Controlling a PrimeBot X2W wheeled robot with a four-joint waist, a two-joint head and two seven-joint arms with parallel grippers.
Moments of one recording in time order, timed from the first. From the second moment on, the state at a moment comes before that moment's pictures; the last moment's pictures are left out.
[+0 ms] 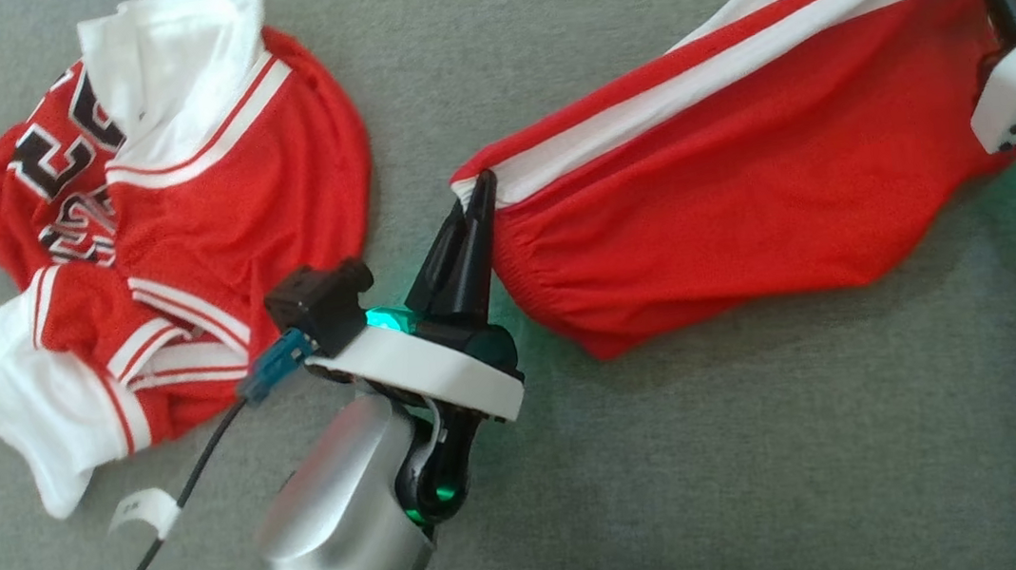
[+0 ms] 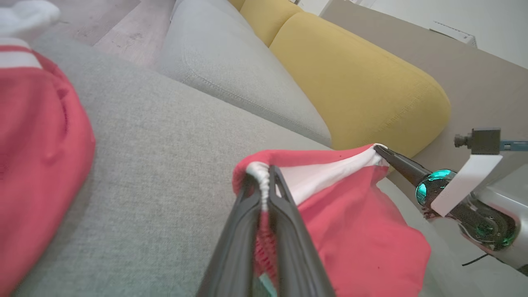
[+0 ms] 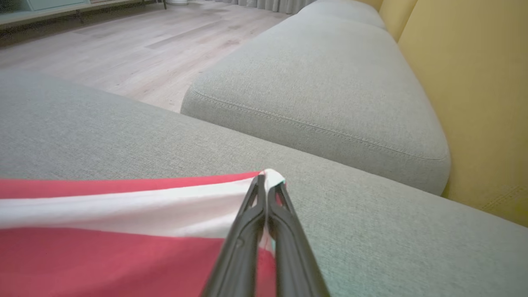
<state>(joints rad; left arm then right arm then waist) -0.55 0.05 -0.68 0.44 -0.82 -0.12 -0.23 -0.81 -0.50 0.44 0.71 0.40 0.12 -0.09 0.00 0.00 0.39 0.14</state>
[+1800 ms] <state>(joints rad) -0.07 0.05 -0.44 0.04 -0.19 0.13 -0.26 -0.53 -0.61 0.64 1.06 0.89 0.12 -0.22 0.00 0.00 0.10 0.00</state>
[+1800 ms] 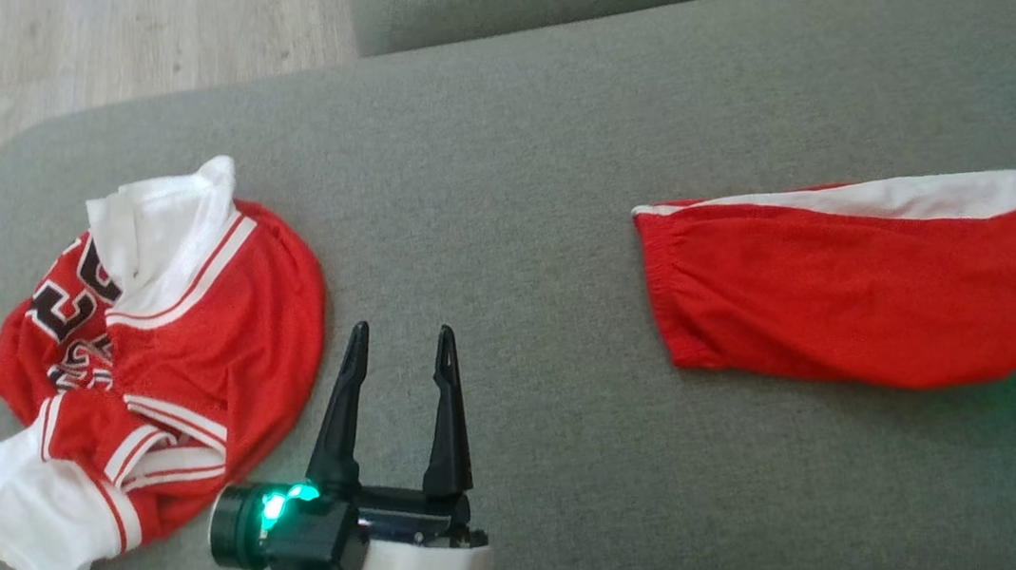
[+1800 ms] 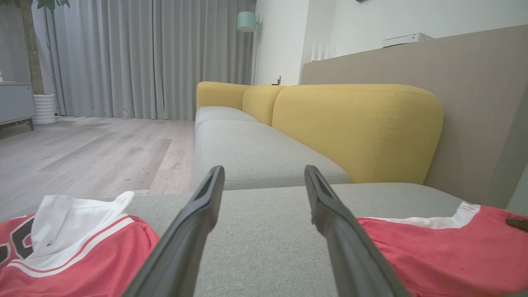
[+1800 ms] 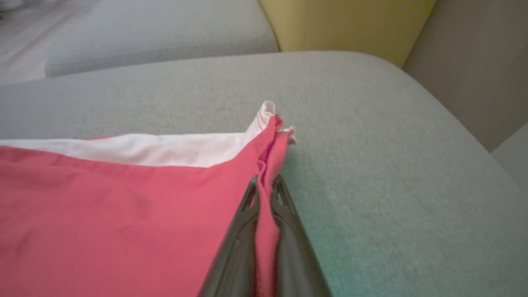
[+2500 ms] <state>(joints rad) 0.03 0.05 -0.42 0.06 -0.20 0.11 -0.26 -0.49 -0.24 0.78 0.66 0.53 0.12 -0.11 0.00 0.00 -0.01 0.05</state>
